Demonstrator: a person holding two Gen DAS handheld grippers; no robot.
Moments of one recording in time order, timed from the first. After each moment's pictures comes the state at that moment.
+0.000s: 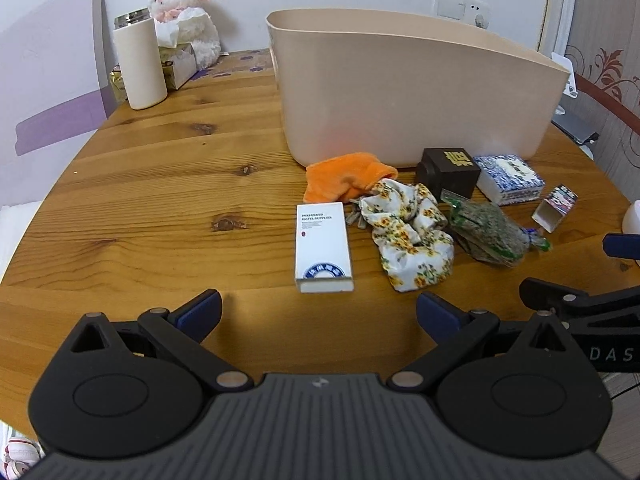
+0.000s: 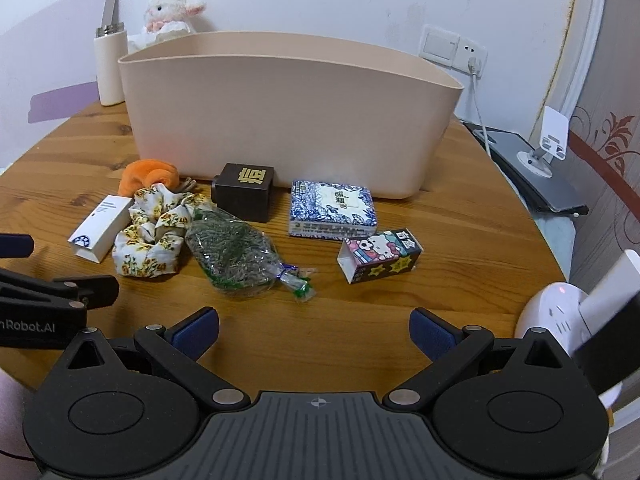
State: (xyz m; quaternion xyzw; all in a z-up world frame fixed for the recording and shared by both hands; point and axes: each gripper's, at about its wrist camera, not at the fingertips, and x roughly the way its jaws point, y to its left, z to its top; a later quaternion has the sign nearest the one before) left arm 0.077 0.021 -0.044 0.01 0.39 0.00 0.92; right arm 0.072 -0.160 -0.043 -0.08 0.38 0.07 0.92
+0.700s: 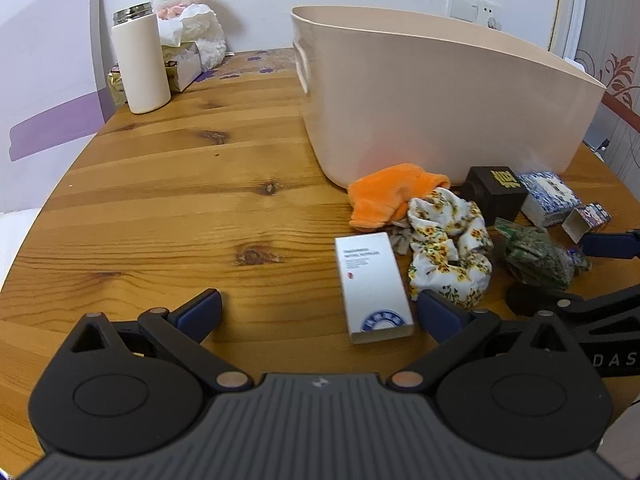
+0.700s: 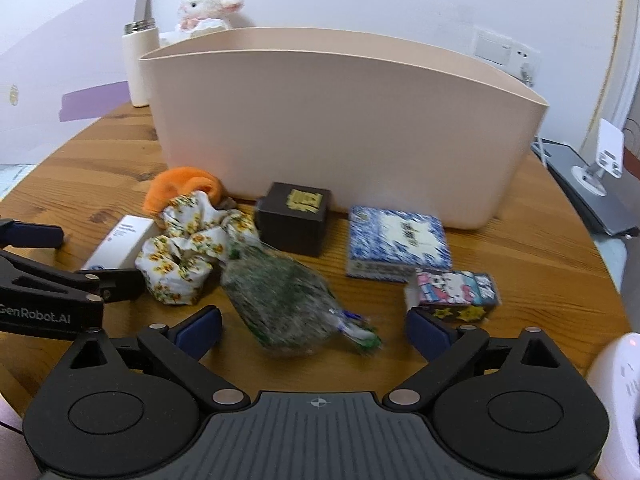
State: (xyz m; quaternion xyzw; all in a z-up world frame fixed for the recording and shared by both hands) left arm 0.110 0.048 -0.050 0.01 0.39 -0.01 0.92; right arm 0.111 -0.132 -0.057 -0.08 0.38 0.14 0.91
